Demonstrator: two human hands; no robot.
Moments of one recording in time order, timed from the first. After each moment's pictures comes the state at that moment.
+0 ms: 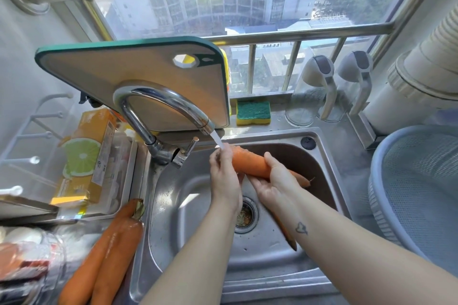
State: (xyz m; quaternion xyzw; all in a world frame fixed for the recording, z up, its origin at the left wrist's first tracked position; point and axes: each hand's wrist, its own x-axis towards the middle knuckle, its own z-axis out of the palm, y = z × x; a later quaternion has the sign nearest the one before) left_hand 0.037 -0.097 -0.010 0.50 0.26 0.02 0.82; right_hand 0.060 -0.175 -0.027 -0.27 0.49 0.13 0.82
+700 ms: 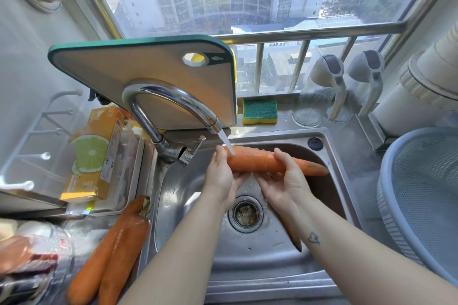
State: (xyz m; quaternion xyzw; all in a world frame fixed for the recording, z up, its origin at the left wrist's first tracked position) left_hand 0.047 -0.074 -0.002 0.47 0.30 -0.08 0.83; right_hand 0.044 -0.181 -0.007 -0.24 0.40 0.14 0.87
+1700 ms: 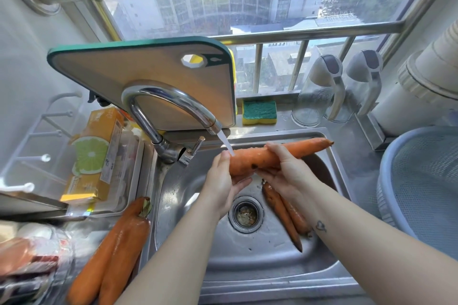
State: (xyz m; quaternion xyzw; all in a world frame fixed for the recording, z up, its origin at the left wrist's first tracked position) left_hand 0.039 -0.066 -0.010 0.51 0.28 -0.15 0.80; right_hand 0.060 -0.190 0.000 -0.43 0.32 0.16 0.83
